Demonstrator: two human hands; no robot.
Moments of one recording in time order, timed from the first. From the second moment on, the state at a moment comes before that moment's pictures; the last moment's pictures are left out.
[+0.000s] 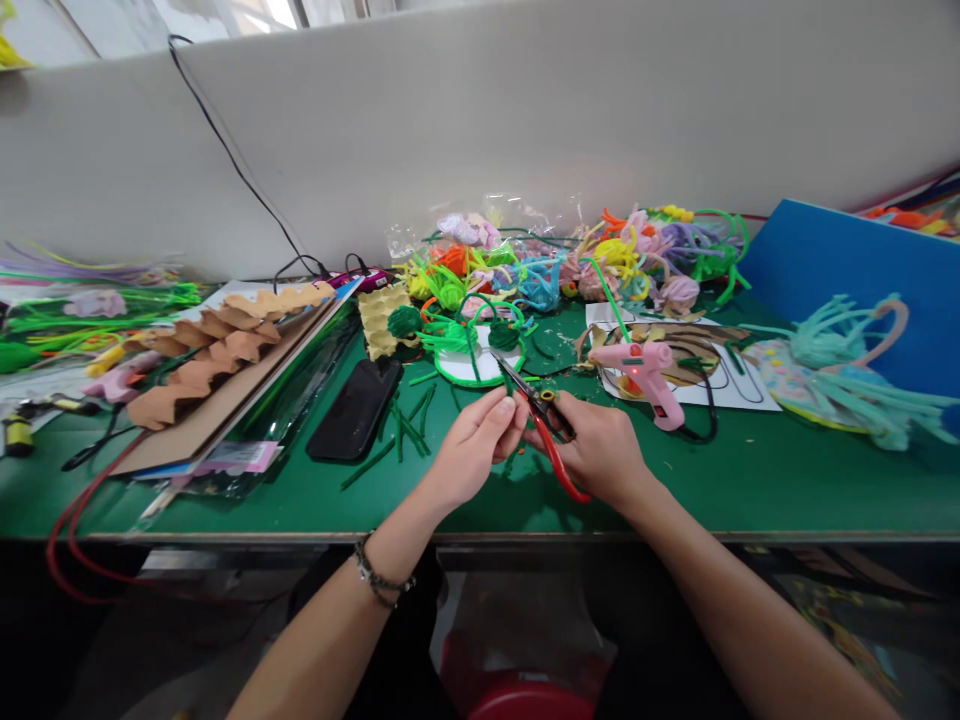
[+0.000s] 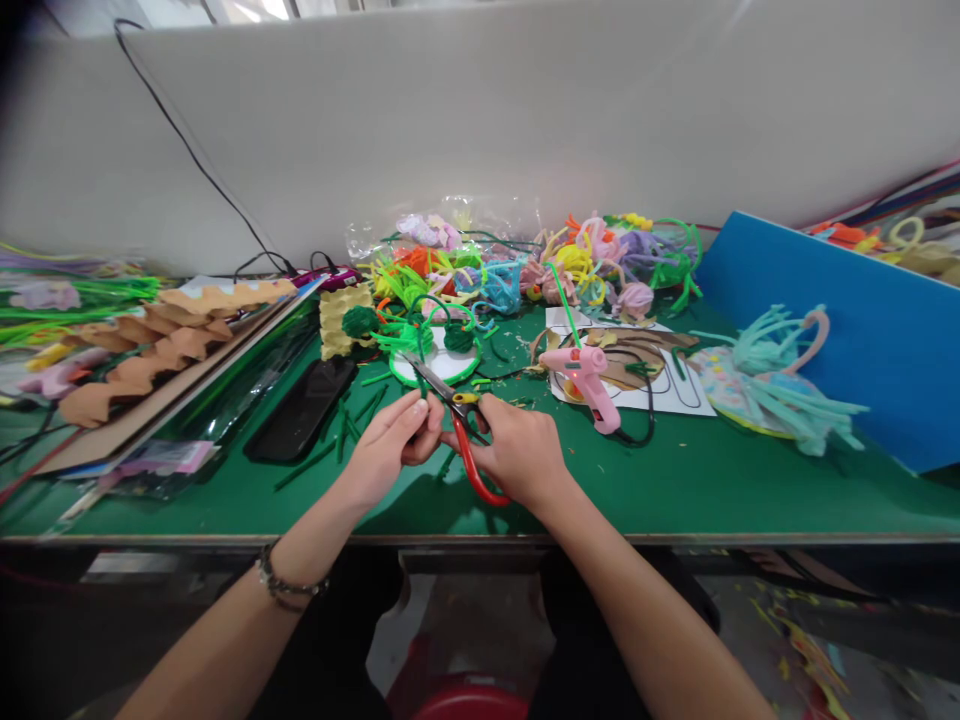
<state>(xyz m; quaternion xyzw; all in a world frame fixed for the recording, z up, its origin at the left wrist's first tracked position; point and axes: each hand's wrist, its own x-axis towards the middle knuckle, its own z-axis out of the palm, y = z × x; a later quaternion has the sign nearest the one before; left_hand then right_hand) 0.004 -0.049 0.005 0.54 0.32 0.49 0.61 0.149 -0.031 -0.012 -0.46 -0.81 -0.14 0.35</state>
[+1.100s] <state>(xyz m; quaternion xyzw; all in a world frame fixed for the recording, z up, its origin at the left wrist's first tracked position) 0.004 -0.050 0.005 0.53 0.30 0.49 0.62 0.150 -0.033 -0.009 -0.45 -0.82 -0.13 0.34</state>
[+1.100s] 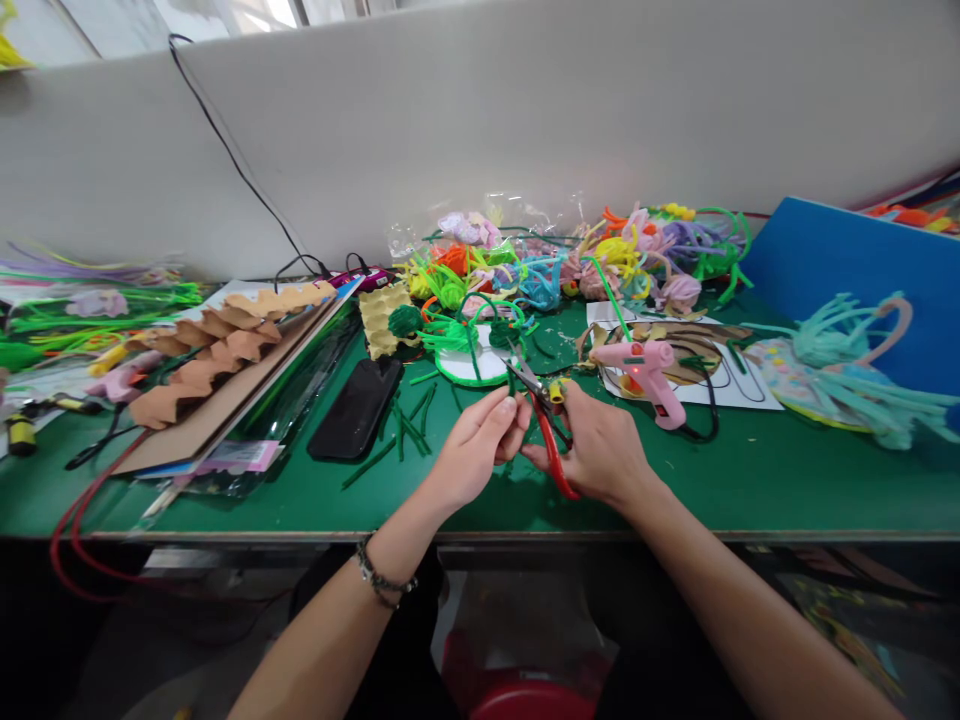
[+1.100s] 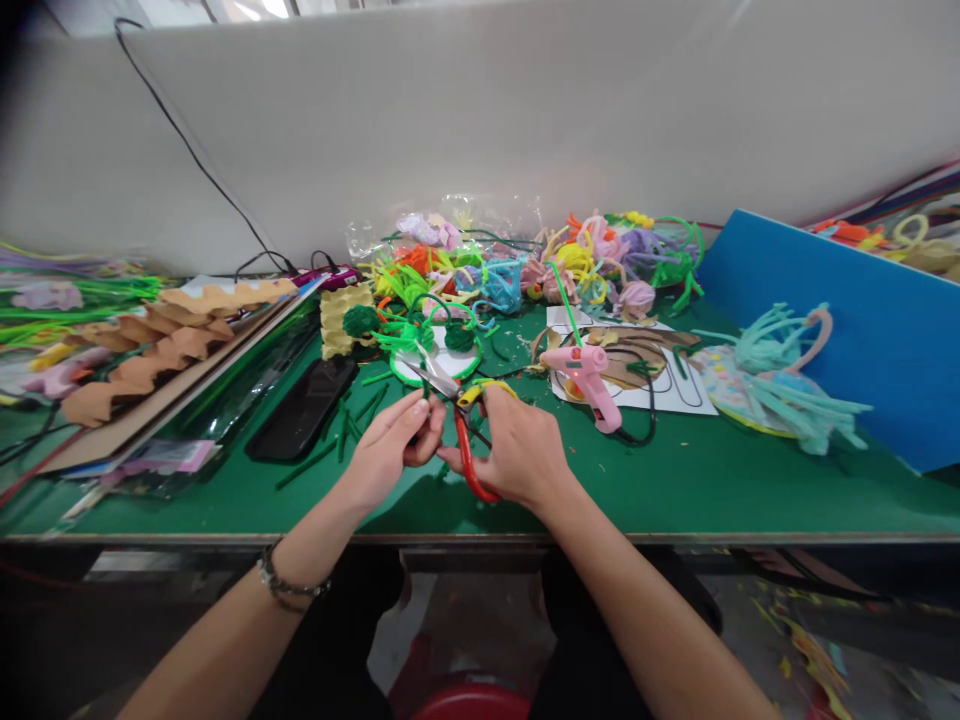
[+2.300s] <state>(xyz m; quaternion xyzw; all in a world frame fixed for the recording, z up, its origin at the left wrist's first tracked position) 0.002 -0.049 0.008 0.54 0.33 0.49 0.60 0.151 -0.031 -0.012 -0.44 -0.82 -0.09 0.36</state>
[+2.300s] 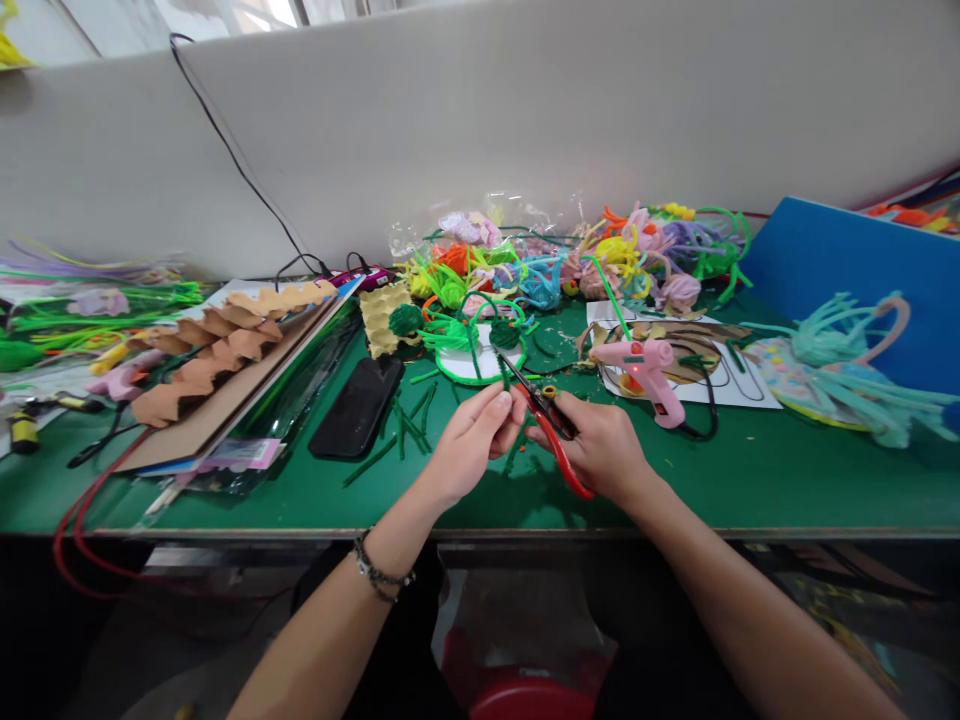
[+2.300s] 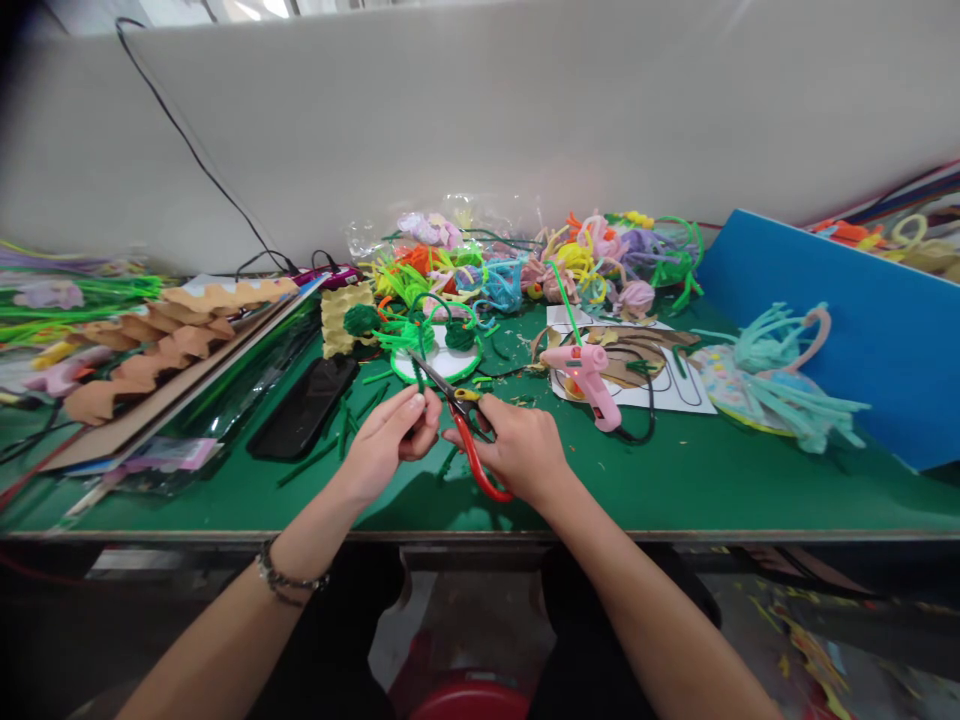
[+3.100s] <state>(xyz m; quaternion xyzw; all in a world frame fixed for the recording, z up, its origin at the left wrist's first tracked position) -0.001 -0.037 0.001 0.50 0.35 0.54 0.58 0.151 -0.031 -0.011 -0.51 -0.82 -0.01 0.27</state>
